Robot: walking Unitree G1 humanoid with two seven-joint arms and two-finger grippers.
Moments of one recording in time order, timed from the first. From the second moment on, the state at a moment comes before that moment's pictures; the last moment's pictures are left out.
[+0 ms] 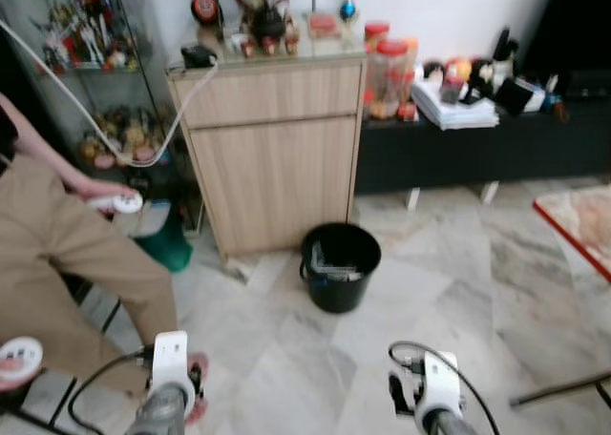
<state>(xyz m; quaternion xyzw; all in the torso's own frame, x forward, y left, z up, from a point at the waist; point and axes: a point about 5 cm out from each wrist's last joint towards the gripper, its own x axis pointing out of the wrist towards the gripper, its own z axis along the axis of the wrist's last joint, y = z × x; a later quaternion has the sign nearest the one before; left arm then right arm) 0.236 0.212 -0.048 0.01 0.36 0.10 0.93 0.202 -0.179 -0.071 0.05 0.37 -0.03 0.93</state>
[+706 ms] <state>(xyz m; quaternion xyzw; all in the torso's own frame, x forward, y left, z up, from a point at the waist) 0.240 0.205 -0.047 0.02 0.35 0.08 0.93 0.197 -0.179 -0.075 0.05 0.38 -0.04 0.92</state>
